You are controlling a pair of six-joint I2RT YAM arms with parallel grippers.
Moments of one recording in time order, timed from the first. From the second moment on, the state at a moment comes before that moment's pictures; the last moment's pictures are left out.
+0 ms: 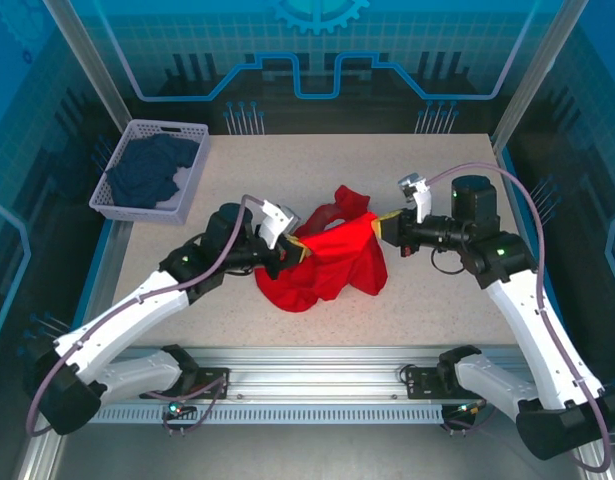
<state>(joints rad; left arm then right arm) -0.63 1.07 0.93 -0.35 0.39 -0.12 0.27 0.98 1.14 -0.70 -0.68 0.09</state>
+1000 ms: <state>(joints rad) -0.68 1.22 1.01 -0.53 0.45 -0.06 0.26 1.05 1.08 -0.57 -0.77 0.20</state>
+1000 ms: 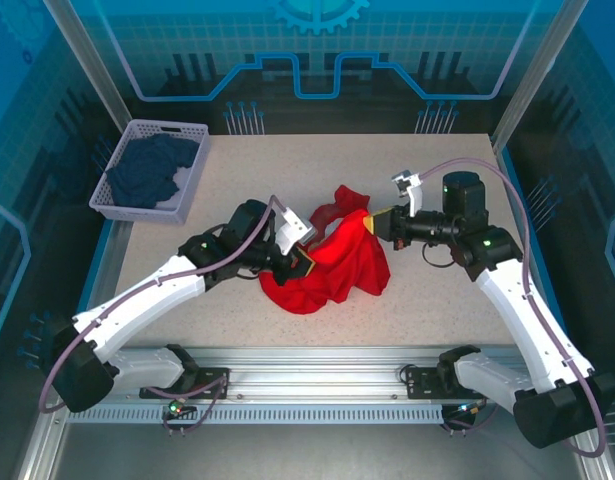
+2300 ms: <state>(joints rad) -0.62 1.22 0.91 -0.29 0.26 0.02 0.29 1.05 1.18 -0.70 -0.84 0.00</state>
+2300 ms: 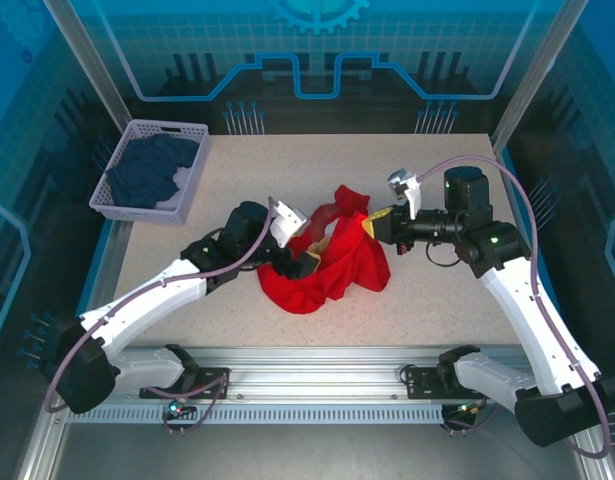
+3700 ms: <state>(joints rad) -0.49 1.66 1.24 -0.19 0.93 -0.38 0.31 1.03 1.19 -0.81 -0.74 -0.07</state>
